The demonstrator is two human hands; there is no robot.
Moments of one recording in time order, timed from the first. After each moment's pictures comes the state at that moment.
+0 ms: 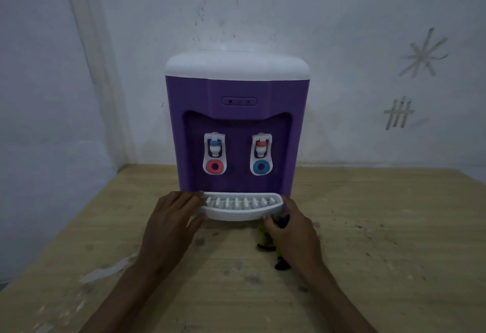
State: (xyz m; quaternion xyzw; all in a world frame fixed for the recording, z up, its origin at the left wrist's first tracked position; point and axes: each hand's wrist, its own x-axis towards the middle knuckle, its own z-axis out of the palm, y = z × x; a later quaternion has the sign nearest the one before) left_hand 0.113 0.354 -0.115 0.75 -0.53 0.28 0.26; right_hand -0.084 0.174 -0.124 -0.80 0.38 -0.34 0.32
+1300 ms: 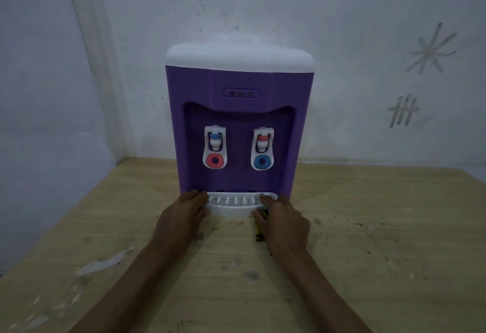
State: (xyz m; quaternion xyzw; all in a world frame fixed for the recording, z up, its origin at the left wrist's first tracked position) left_hand 0.126 0.323 -0.133 0.79 -0.52 0.16 0.30; right_hand -0.056 0.177 -0.123 -0.88 0.40 -0.24 0.05
